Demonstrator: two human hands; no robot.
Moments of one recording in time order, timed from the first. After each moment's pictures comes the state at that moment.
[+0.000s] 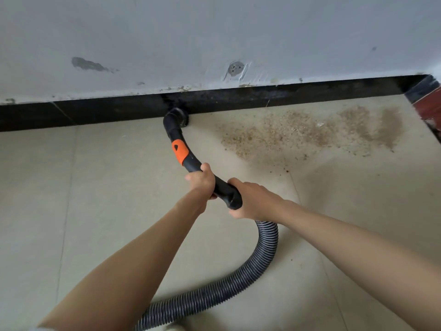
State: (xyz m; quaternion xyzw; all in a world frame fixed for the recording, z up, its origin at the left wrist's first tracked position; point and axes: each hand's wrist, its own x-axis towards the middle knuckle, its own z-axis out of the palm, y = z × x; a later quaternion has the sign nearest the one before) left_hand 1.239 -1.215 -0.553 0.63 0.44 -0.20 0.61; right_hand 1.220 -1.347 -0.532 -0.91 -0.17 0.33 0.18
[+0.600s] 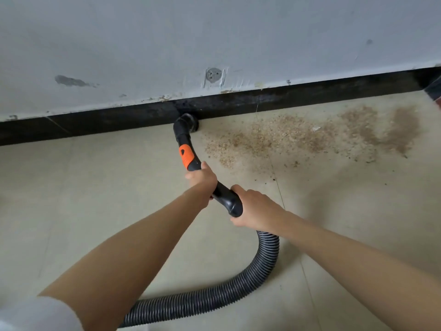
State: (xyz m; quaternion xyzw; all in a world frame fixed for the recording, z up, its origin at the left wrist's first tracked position) left_hand 1.270 -1.291 -0.545 0.66 0.50 -0.18 0.53; right_hand 1.236 -1.424 -0.557 -0.92 -0.19 0.29 0.19
